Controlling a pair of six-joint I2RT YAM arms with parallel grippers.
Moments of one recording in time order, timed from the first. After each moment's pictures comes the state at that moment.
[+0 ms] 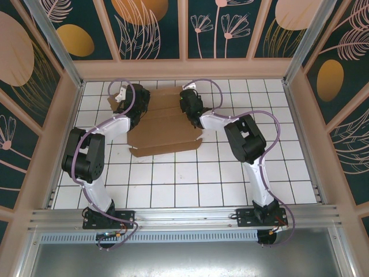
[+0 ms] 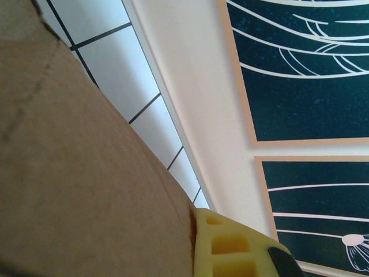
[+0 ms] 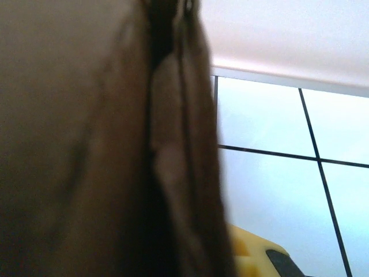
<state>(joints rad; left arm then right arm) -0.31 1.81 1.18 0.18 -0.17 -1.40 0.62 2.24 1.58 0.12 0.46 0.16</state>
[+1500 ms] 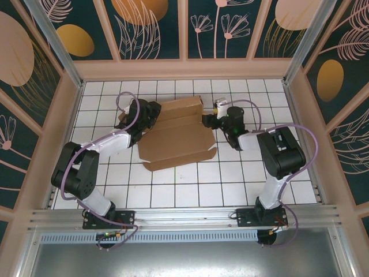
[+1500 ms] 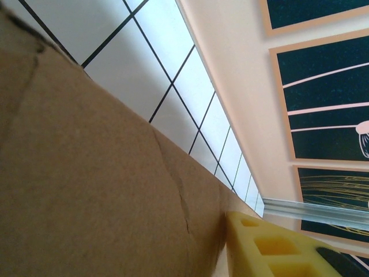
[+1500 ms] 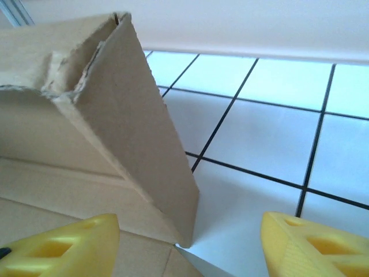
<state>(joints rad) -0.42 1.63 0.94 0.20 -0.03 -1.35 0.35 1.81 0.75 0.76 -0.26 0.11</state>
